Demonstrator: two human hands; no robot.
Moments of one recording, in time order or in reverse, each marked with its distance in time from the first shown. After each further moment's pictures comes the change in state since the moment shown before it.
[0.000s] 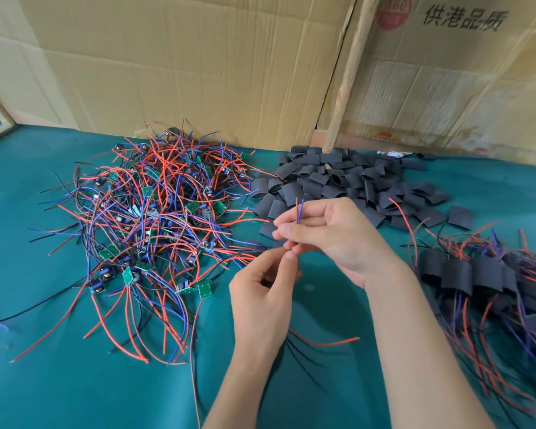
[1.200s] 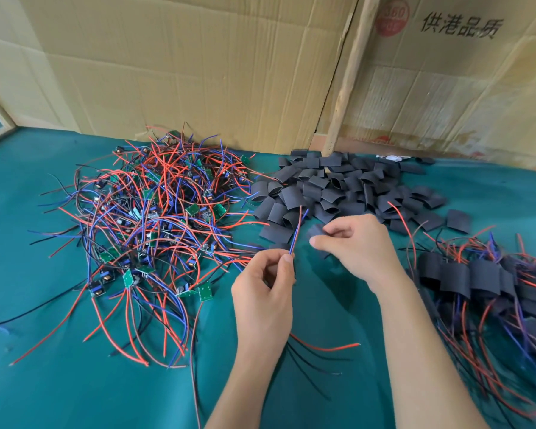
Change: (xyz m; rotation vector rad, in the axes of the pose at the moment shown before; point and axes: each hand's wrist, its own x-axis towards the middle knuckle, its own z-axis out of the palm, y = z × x) left_hand 0.002 -0.002 0.004 0.038 0.083 -0.077; right_hand 0.002 0.032 -0.031 -0.511 0.386 0.080
